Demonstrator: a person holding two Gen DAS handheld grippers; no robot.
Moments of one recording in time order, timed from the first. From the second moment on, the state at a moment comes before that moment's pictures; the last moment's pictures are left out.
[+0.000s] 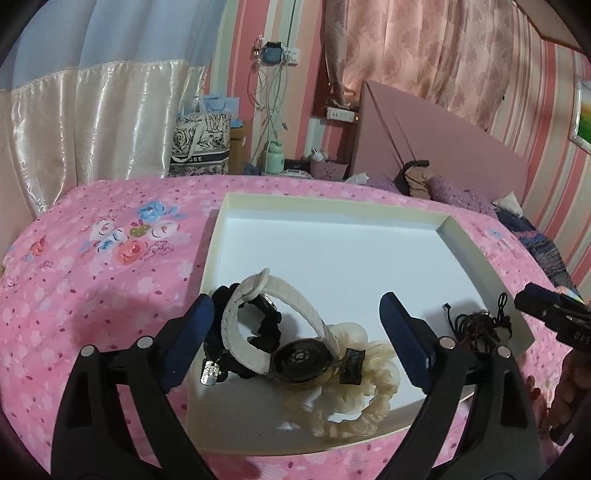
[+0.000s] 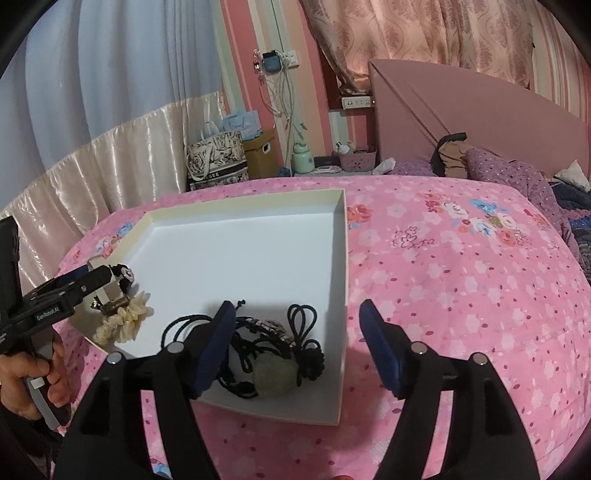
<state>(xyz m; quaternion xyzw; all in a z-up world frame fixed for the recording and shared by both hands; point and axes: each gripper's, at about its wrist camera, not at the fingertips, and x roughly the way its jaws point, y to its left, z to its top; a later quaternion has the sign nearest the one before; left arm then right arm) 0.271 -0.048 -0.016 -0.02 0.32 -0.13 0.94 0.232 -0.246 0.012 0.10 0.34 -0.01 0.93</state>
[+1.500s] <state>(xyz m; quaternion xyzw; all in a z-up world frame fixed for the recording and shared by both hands) 0.248 -0.037 0.033 -0.02 0.29 -0.12 0.95 0.206 -0.262 0.041 0.09 0.33 -0.02 0.94</state>
